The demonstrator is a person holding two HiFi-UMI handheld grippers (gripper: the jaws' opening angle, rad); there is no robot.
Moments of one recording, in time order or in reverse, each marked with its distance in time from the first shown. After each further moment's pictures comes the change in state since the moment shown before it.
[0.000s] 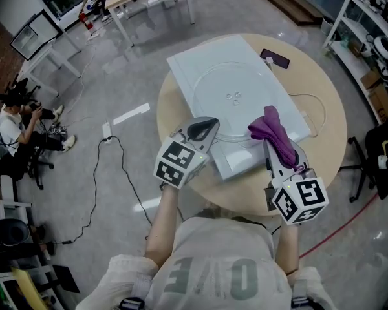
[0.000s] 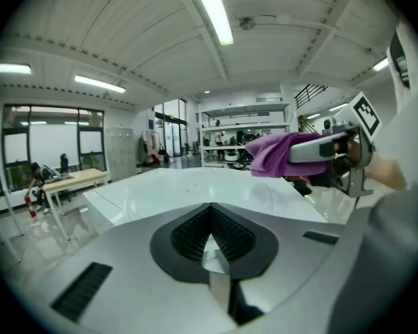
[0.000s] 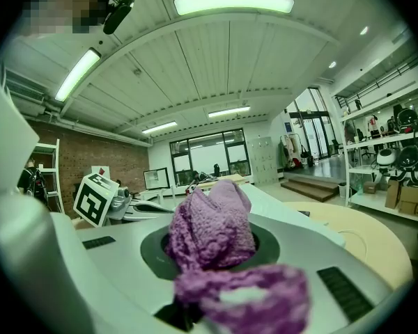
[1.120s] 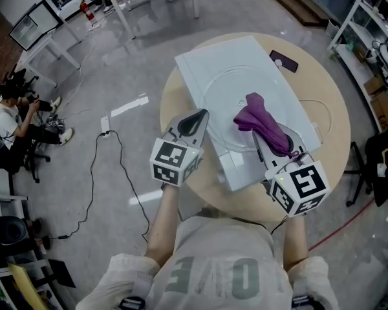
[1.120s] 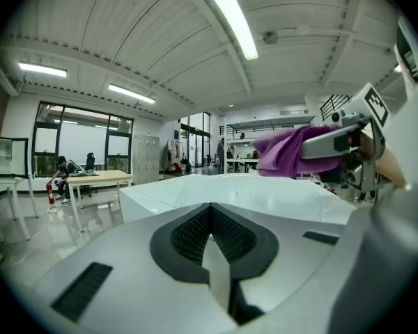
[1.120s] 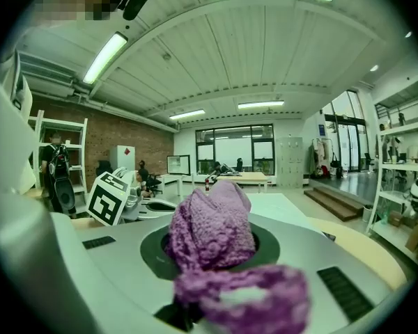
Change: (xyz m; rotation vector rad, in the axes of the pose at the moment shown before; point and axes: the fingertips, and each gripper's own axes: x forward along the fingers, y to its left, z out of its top) left arm -0.013 0.077 -0.008 -0.093 -0.116 0.196; right arm 0.071 0.042 0.022 -0.190 0.079 0.172
